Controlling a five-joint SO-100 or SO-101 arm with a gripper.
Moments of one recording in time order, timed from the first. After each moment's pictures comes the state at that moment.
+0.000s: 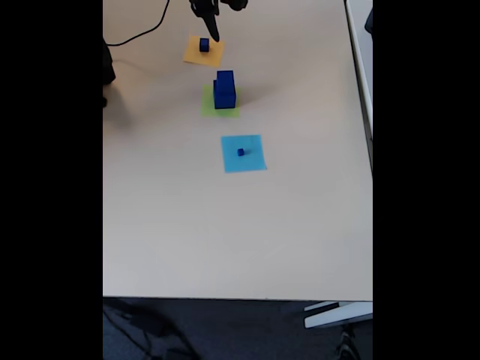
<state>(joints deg) -27.8 84.9 91.8 57.0 119.0</state>
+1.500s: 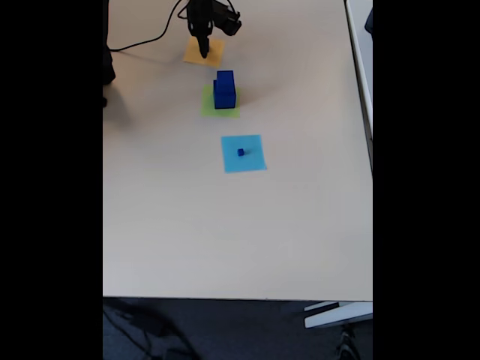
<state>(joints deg) -28.7 72.8 91.8 61.4 114.4</state>
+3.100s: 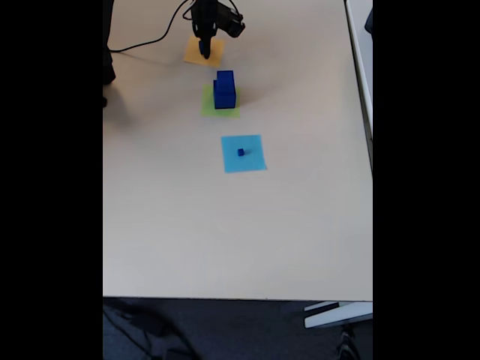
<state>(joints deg) -27.2 66.9 82.8 65.7 111.2</state>
